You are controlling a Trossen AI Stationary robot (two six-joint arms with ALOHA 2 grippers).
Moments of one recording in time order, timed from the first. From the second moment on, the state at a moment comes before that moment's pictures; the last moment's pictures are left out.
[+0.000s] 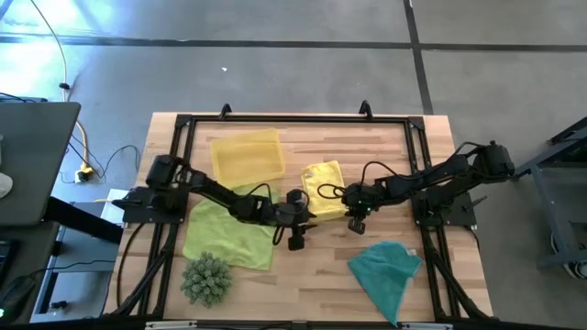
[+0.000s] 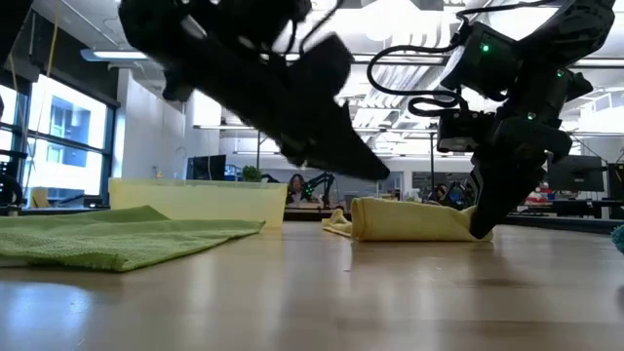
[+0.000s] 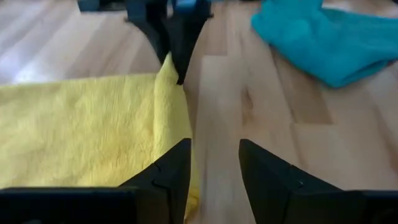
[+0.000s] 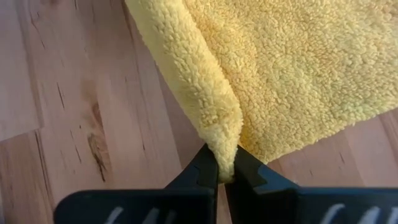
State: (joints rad) left arm -0.07 1.97 0.98 0.45 -0.22 -0.11; right arm 0.04 1.44 0.52 -0.16 -0.05 0.36
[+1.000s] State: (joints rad) left arm -0.01 2.09 0.99 0.46 -0.19 -0.28; right arm 0.04 1.36 0.68 -0.49 -0.07 0.15
